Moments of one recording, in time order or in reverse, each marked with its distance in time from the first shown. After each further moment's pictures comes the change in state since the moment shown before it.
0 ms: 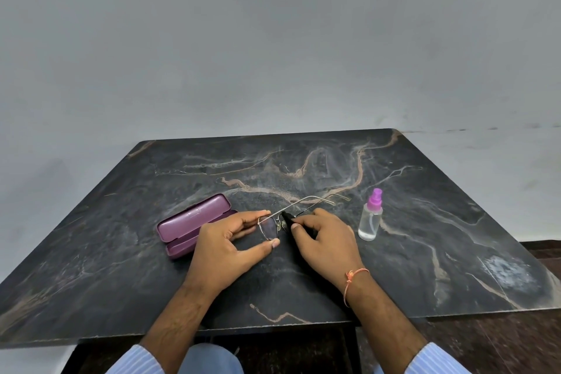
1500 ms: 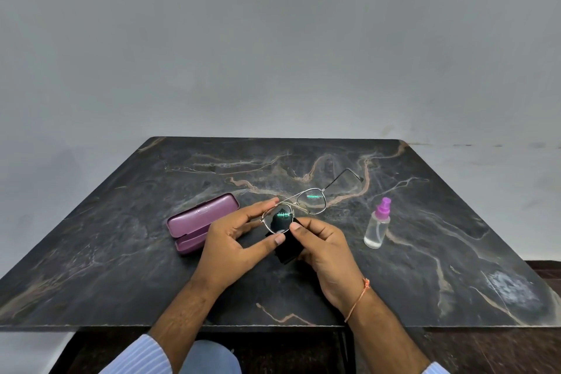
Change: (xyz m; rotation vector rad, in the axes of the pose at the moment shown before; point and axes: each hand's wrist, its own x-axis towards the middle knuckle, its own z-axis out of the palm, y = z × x) left_hand 0.000 0.007 -0.004 -0.177 0.002 0.029; right_hand -0.023 -0.034 0.003 1.150 -0.200 0.202
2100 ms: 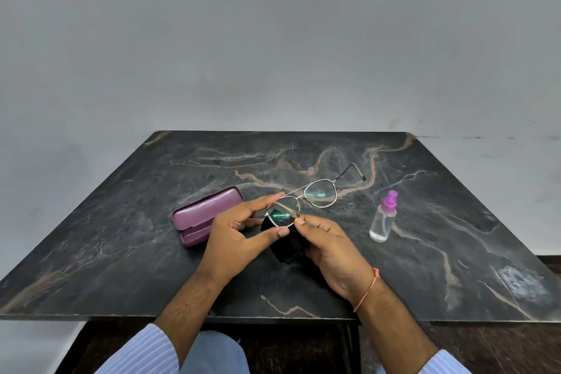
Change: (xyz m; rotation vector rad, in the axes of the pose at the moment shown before) left_hand 0.001 -0.002 -0.001 0.032 0.018 -0.033; right_hand 0.001 -0.004 -0.004 0.073 -0.236 0.081
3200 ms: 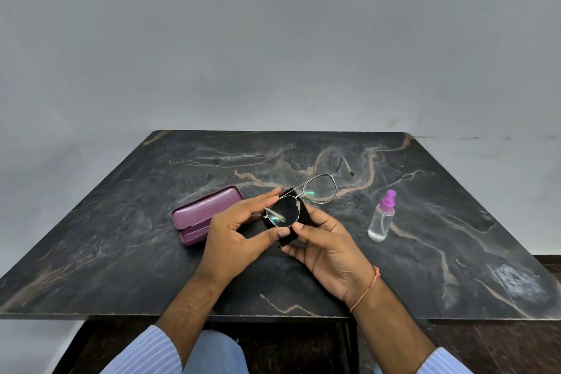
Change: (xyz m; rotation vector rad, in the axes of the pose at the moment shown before) left_hand 0.002 -0.007 0.002 0.003 0.059 0.187; right_hand 0.001 0.003 -0.005 0.234 0.004 0.038
